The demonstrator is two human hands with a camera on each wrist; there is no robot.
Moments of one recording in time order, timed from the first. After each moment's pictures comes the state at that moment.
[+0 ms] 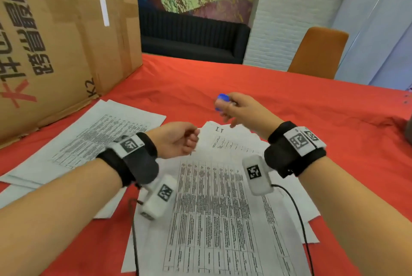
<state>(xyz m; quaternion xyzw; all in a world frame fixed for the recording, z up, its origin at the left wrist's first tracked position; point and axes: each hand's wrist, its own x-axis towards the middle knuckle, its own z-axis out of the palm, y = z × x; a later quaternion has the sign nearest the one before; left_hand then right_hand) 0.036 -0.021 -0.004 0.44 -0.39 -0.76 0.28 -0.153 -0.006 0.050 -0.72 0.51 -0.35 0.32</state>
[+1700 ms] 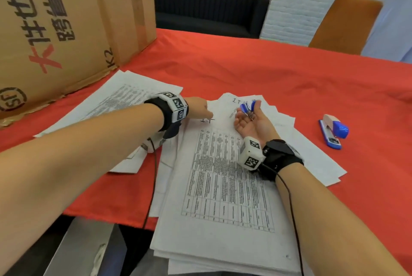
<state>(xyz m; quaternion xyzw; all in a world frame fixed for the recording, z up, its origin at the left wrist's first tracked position) 0.036 -0.058 -0.032 0.56 -0.80 -0.18 -0.05 -0.154 -0.018 -0.091 -0.18 0.34 -0.62 0.68</state>
